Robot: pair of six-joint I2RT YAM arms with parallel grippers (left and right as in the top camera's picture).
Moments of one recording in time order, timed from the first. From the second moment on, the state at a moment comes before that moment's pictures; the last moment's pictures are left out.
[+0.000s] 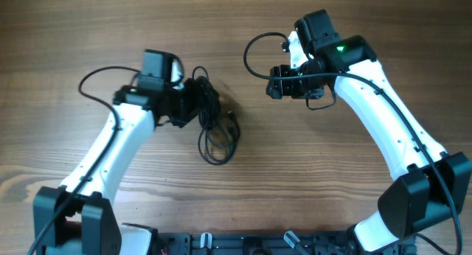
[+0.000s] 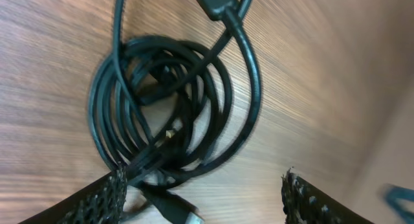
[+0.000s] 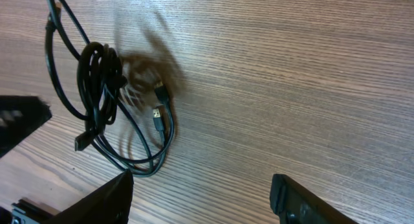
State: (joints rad) left arm -0.23 1.54 1.06 -0.62 0.38 -0.79; right arm 0.35 1.74 1.54 -1.07 -0.27 0.28
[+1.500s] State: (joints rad) left arm -0.04 1.61 1.08 -0.31 1.50 -0.29; right arm 0.35 1.74 1.54 -0.74 -0.84 0.18
